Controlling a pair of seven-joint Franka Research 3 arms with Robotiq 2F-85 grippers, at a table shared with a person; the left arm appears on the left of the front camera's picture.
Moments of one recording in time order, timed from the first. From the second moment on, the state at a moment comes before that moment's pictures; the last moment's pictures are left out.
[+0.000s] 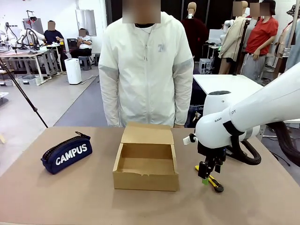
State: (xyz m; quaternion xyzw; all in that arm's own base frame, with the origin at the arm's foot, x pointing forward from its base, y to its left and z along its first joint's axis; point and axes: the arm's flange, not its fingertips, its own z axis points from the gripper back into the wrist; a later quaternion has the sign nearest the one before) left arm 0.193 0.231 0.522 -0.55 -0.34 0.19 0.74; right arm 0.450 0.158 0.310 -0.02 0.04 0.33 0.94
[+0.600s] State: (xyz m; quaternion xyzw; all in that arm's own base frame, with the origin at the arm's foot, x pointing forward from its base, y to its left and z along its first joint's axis) left arm 0.193 0.231 0.522 -0.55 -0.34 0.19 0.74; right arm 0.442 0.168 0.295 -0.02 0.00 0.29 0.96
